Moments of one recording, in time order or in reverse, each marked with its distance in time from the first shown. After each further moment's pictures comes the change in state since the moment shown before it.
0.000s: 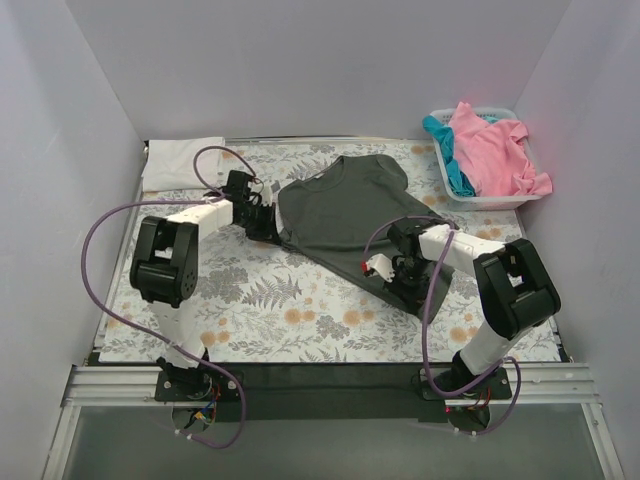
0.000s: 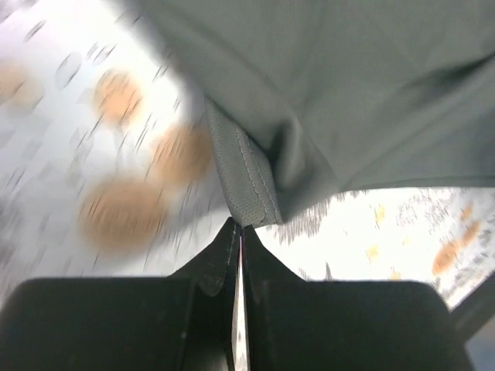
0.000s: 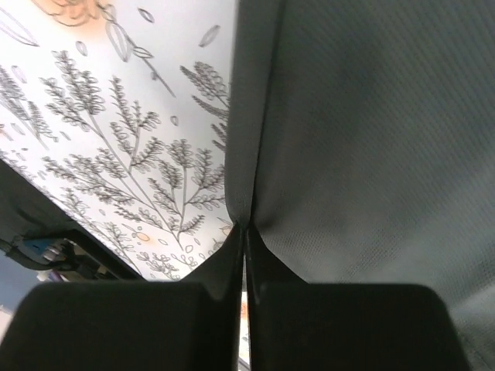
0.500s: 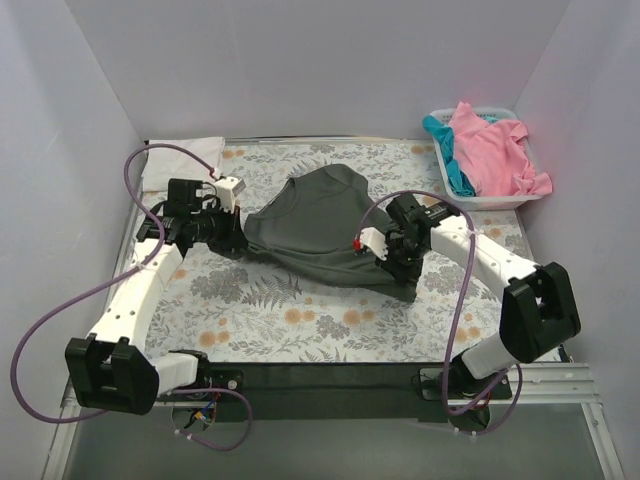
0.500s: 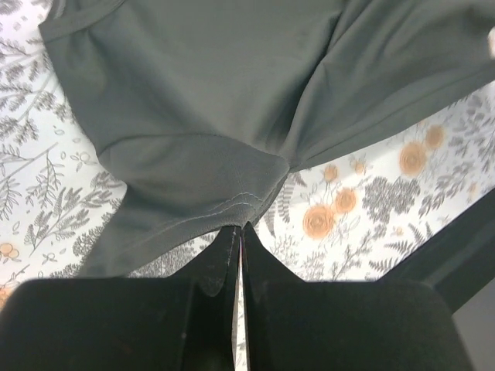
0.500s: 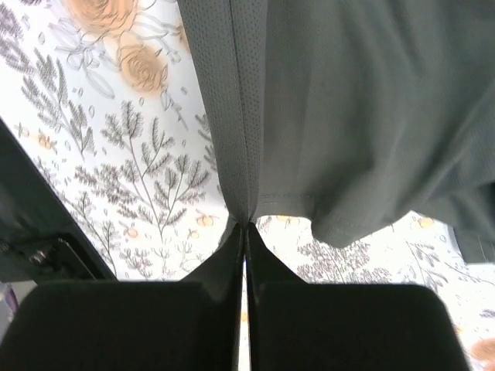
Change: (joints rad) left arm 0.105 -0.713 -0.177 -0.303 -0.001 0.170; right arm 0.036 -0.141 0.178 -0.042 -0.049 -0.068
